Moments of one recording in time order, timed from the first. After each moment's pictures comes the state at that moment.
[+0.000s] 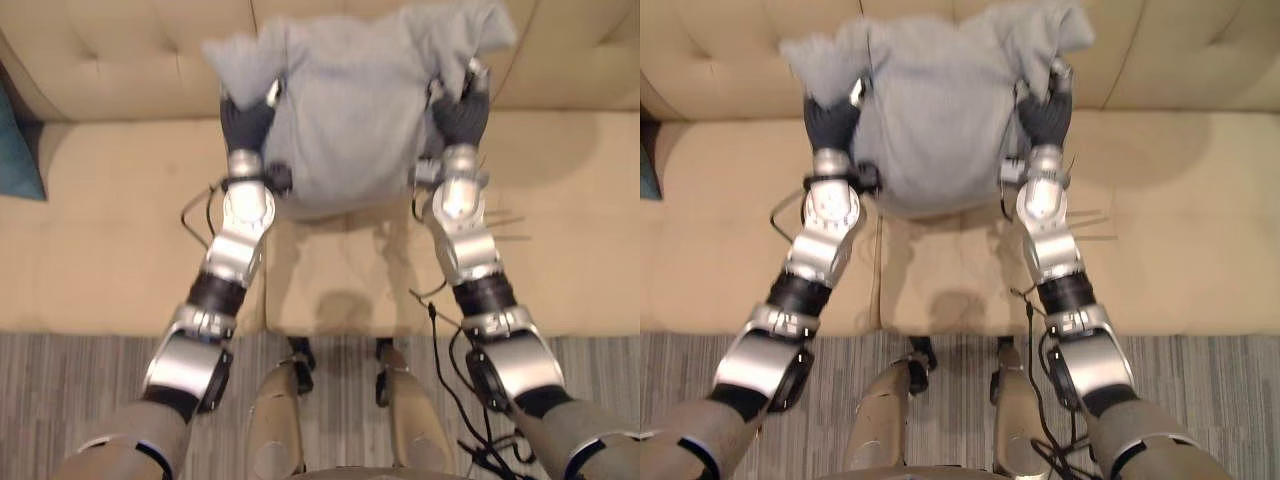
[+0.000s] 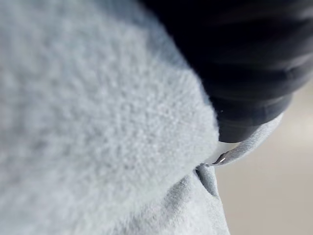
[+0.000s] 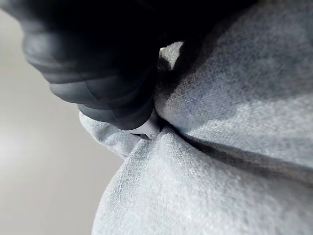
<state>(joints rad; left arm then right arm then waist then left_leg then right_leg) -1.01 0.27 -0.16 0.51 -0.09 -0.24 0.50 -1.00 -0.18 0.05 0.49 0.10 -0.23 -0.45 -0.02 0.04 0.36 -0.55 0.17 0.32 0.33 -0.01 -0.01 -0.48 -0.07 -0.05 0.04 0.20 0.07</state>
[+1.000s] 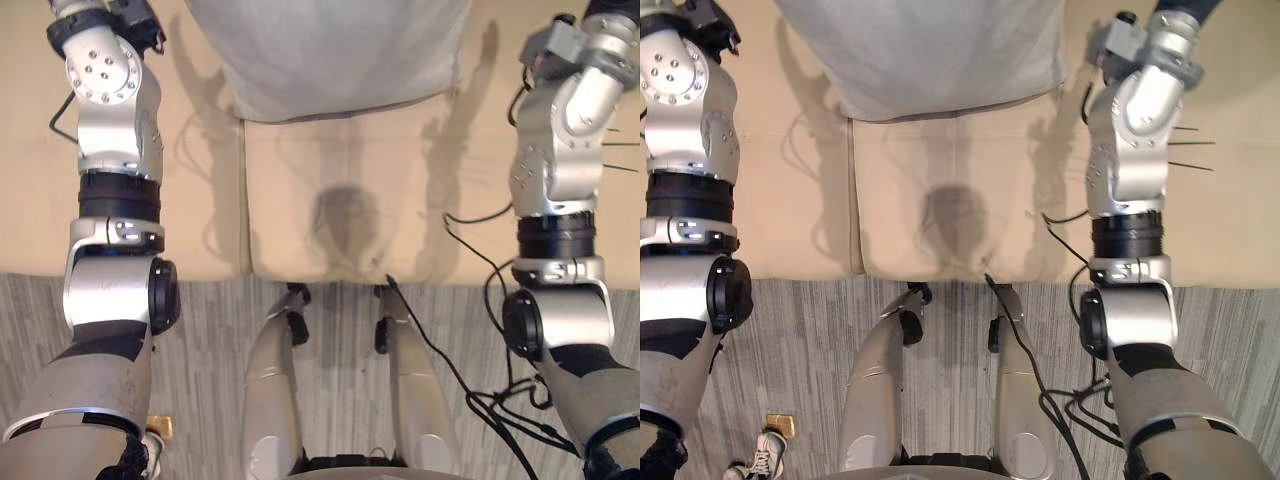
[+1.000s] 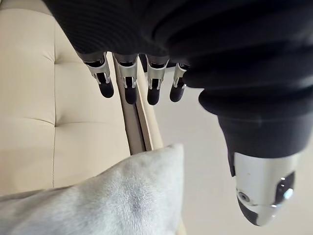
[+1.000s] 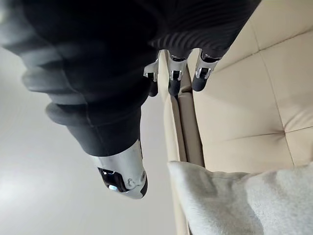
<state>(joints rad) -1.17 0.54 0.09 0.60 -0.23 -0.25 0.41 -1.03 -0.42 -0.11 0.25 0.36 -0.31 -0.36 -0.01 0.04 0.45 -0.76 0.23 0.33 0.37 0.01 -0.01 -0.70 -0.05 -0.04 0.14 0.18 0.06</state>
